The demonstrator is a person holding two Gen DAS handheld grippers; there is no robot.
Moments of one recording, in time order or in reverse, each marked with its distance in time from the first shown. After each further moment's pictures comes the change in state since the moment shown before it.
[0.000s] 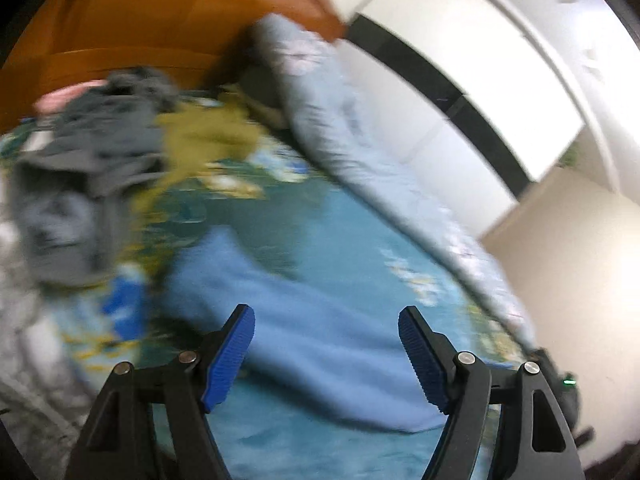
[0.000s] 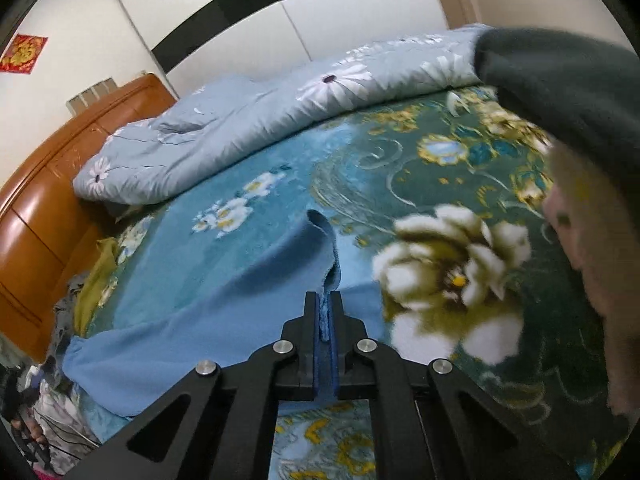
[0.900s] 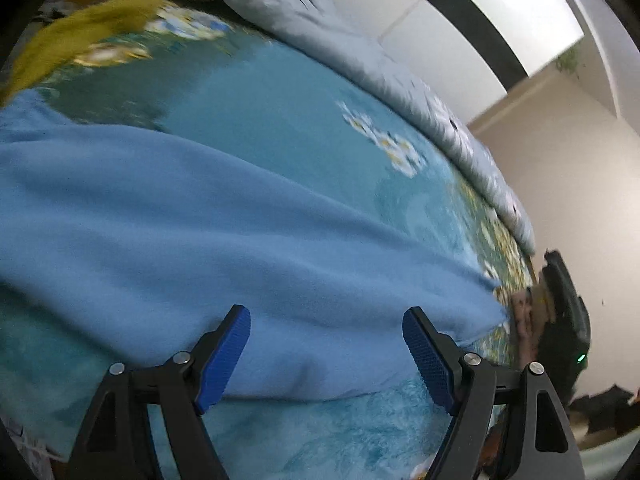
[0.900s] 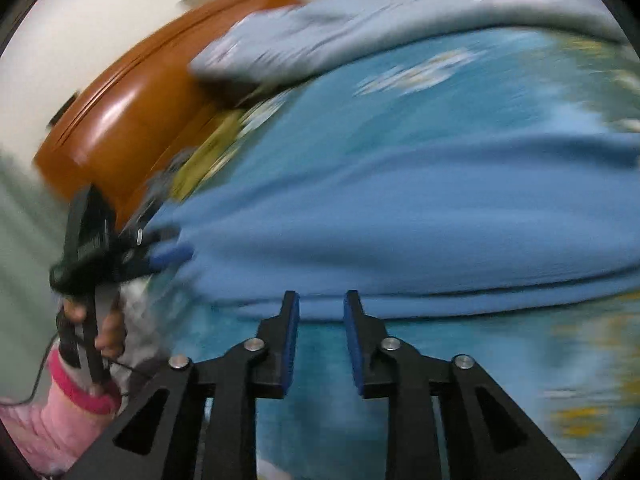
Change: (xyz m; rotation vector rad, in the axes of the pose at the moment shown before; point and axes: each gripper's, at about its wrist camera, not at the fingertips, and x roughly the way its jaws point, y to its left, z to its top) left arm 0.091 -0.059 -0.069 0.047 0.341 0.021; right arm 0.068 0.142 -0.114 -0.280 0.302 0.472
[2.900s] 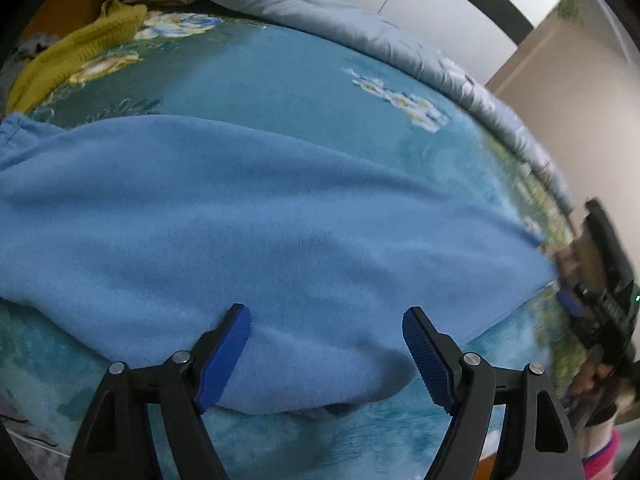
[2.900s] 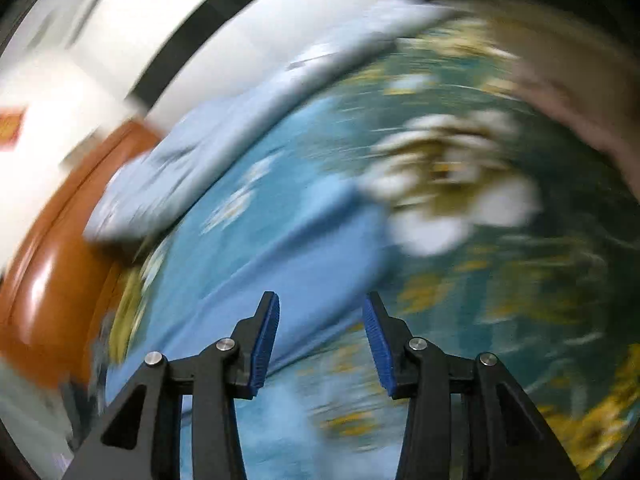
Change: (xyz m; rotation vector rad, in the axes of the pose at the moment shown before) left arm 0.044 -0.023 -0.026 0.194 0.083 0.192; right arm -0.146 -0.117 -0.025 0.542 -0.412 -0.347
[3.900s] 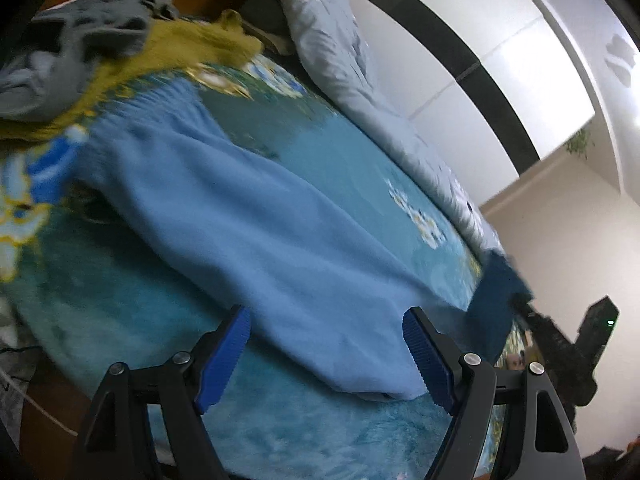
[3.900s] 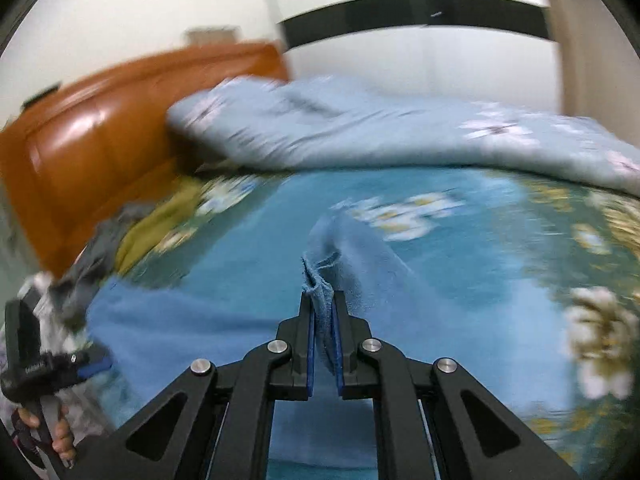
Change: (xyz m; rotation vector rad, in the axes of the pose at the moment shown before) left arm -0.076 0.117 -0.038 -0.390 -0.333 -0.174; right arm 0.056 0.253 -0.067 -0.711 0.019 0.135
